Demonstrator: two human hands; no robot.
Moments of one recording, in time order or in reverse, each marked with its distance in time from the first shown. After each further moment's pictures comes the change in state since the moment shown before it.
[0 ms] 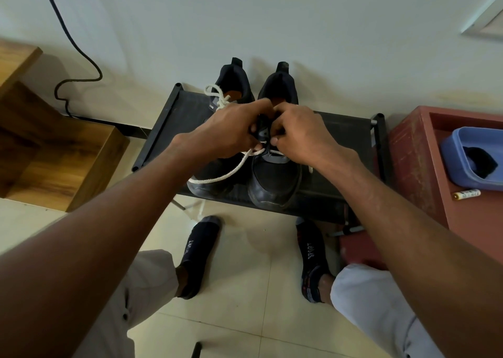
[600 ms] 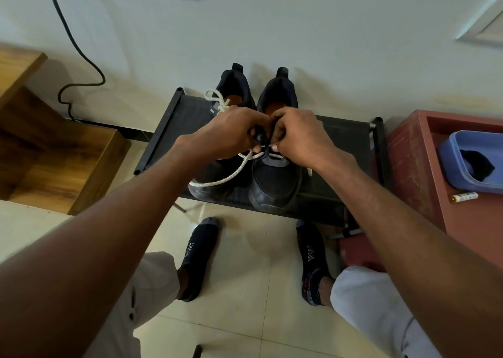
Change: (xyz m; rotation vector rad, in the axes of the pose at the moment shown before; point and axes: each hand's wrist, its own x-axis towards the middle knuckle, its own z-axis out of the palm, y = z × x) left_hand 0.008 -0.006 0.001 0.069 -0.003 0.043; right_hand -0.005 -0.005 -0.009 0.190 -0.002 0.113
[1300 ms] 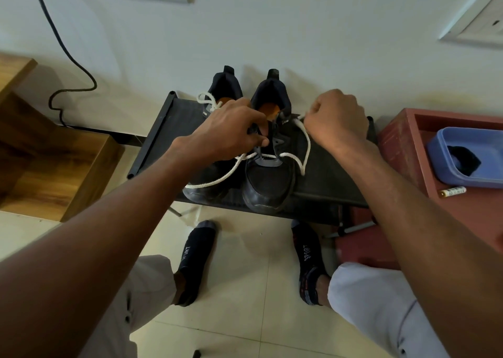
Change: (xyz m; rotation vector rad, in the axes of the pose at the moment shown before) left_hand -0.002 0.018 -0.005 0.099 0.079 -0.016; right_hand -0.008 0.025 -0.045 -0.116 0.290 0.322
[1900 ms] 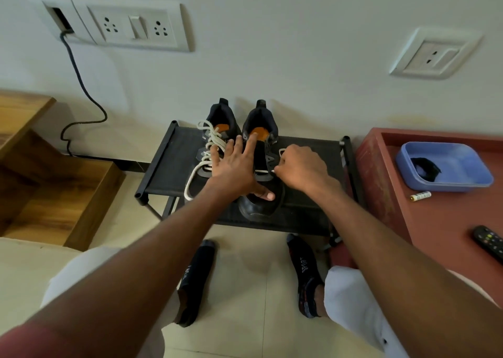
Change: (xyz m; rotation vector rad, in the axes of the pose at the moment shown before) left_hand -0.016 0.035 0.040 0.130 -0.132 -0.328; right_hand -0.044 -0.009 0.020 -0.079 -0.305 0.007
